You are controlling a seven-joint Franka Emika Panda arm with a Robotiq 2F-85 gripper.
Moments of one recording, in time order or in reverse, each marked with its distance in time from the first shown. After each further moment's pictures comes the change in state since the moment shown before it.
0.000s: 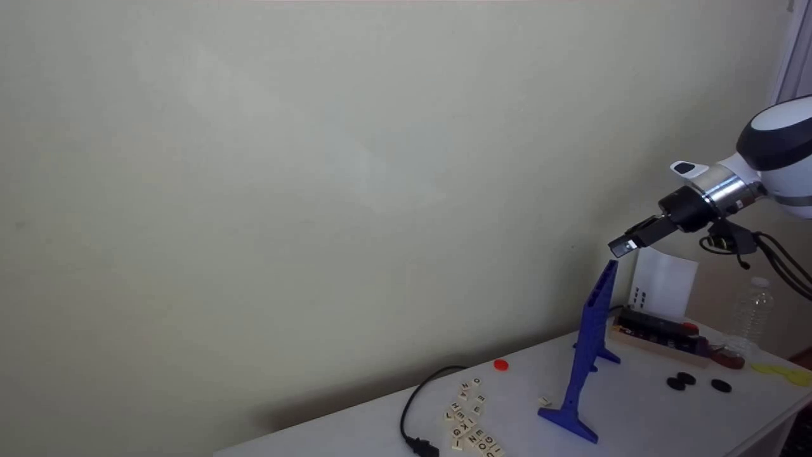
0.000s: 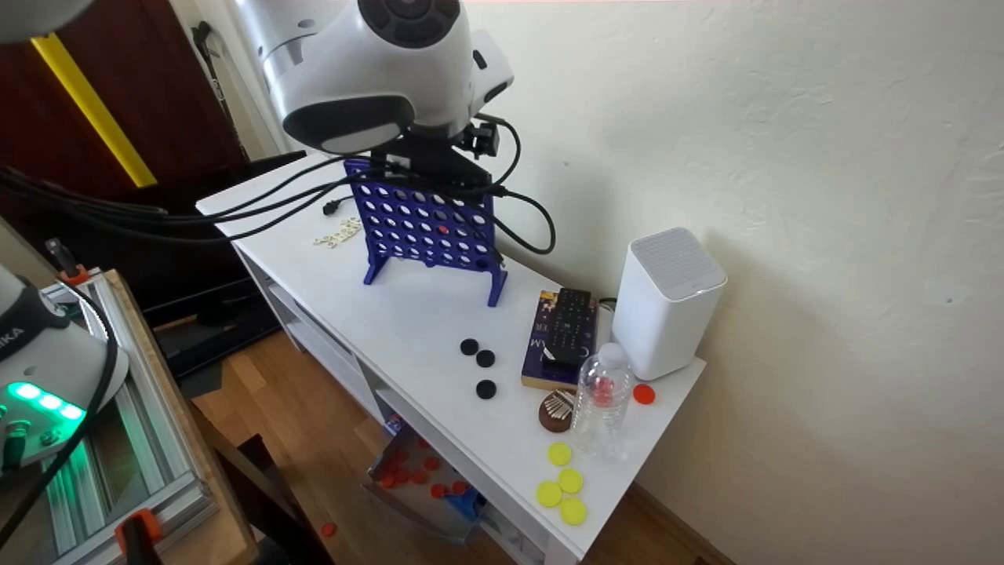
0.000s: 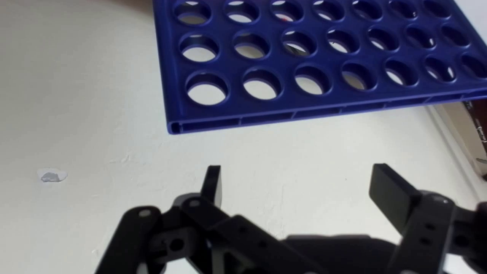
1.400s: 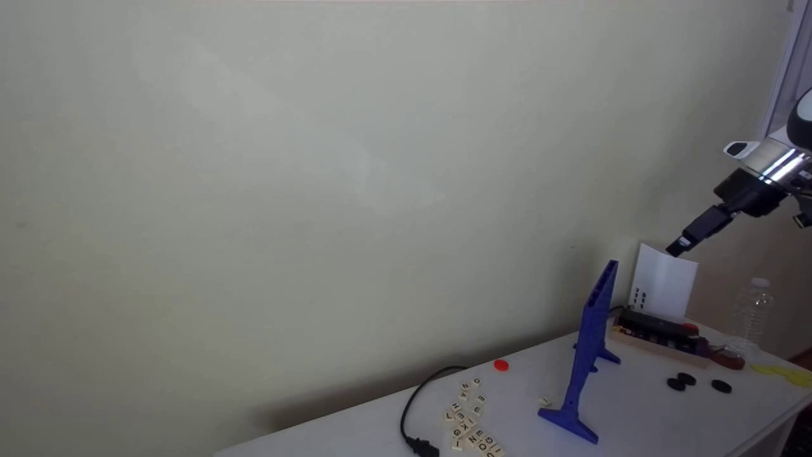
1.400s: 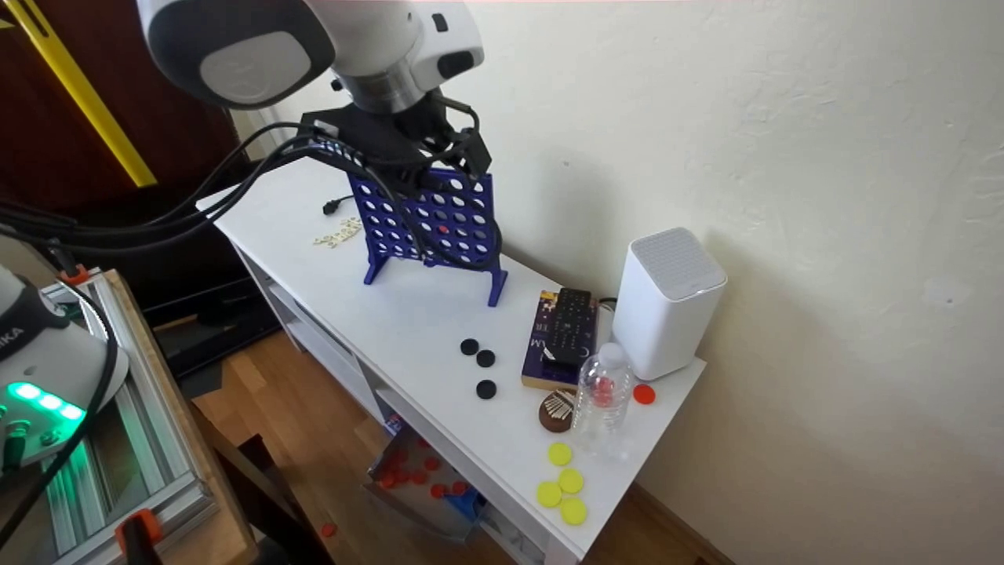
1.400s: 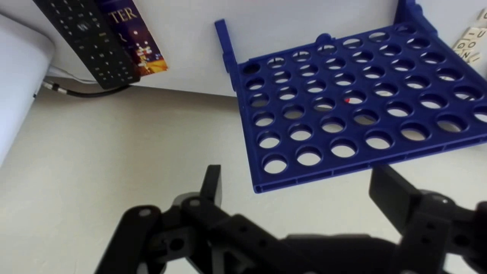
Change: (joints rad) arm -0.348 -0.398 0.248 -0.173 -0.010 0.032 0.342
